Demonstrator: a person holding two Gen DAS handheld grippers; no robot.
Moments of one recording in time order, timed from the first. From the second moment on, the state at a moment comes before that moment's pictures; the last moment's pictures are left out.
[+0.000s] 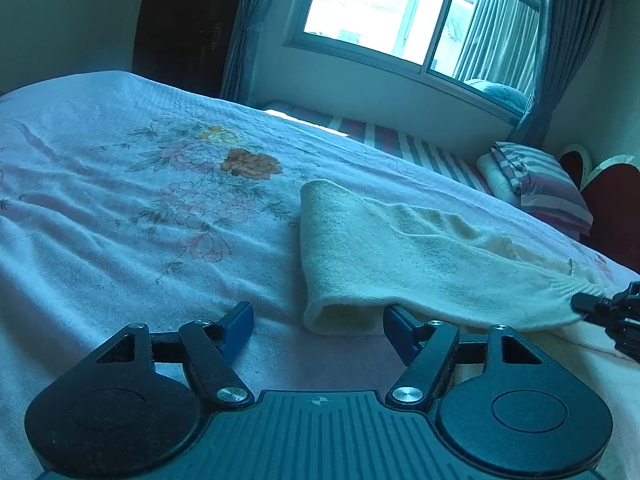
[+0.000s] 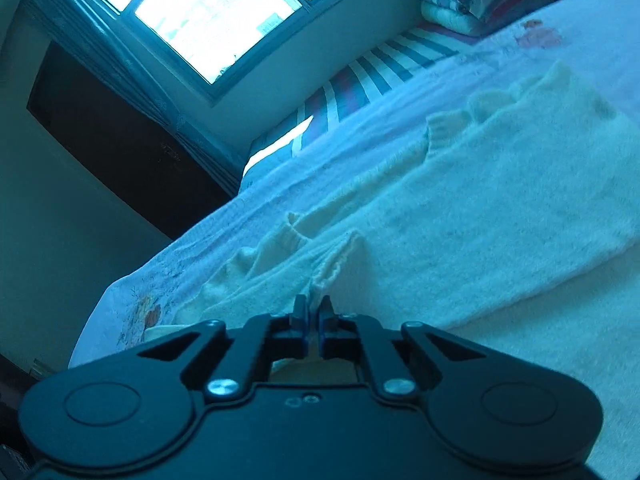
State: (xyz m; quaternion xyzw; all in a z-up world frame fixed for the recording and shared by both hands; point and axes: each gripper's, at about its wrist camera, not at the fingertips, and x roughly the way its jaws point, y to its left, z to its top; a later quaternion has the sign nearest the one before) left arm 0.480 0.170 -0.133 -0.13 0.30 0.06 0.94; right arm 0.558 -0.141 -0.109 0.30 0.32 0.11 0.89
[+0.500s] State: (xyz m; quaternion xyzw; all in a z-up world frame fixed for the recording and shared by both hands) left arm 0.497 0.126 -0.131 -0.14 0.31 0.01 0.94; right arm 0.538 -0.235 -0.075 0.23 0.27 0.03 0.94
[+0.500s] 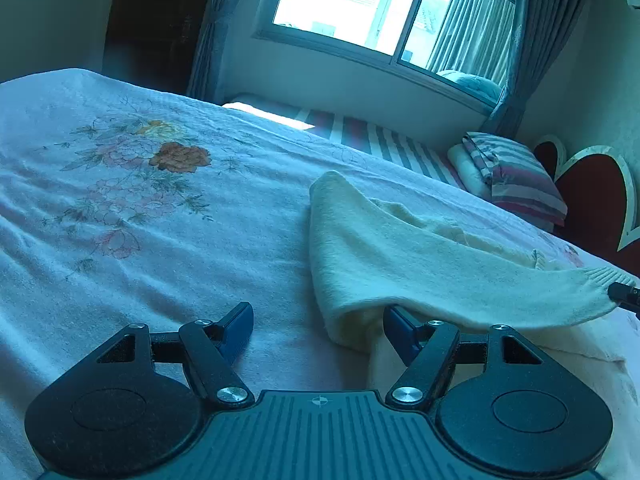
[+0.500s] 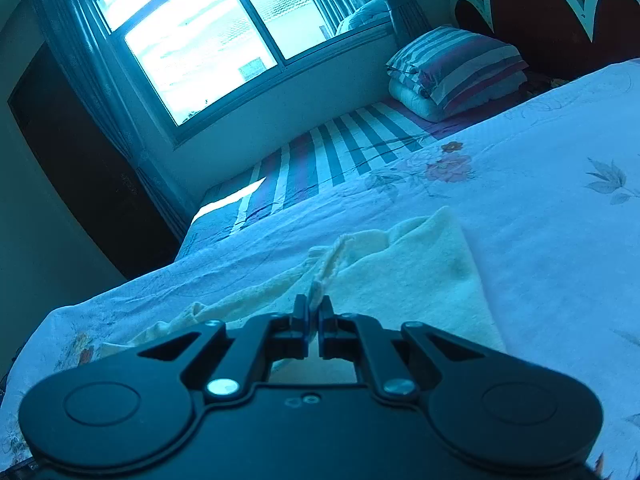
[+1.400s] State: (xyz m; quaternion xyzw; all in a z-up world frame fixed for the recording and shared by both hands) left arm 0.493 0.117 -0.136 -0.12 0.31 0.05 0.94; right arm 0.528 -0.282 -0.100 0.23 0.30 -0.01 0.93
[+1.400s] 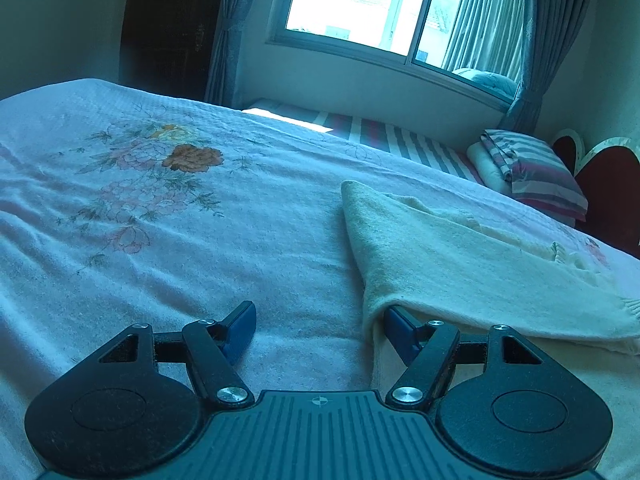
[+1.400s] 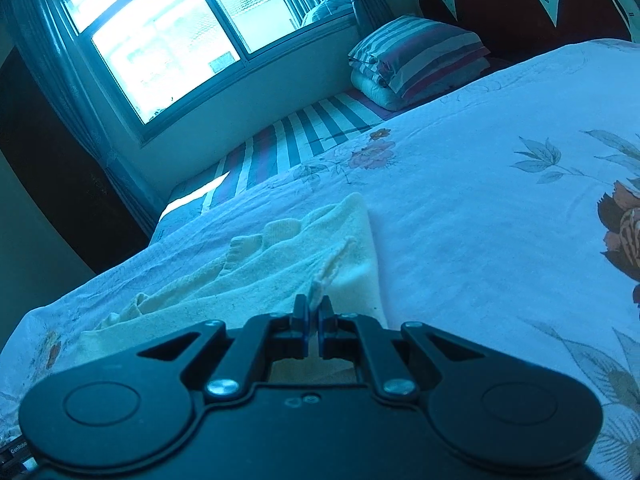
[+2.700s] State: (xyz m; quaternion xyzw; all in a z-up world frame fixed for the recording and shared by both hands) left arm 0.605 0.074 -0.121 -0.04 0.32 -0.05 0.94; right arm 0.593 -0.269 -0.115 0.05 0.32 0.02 0.95
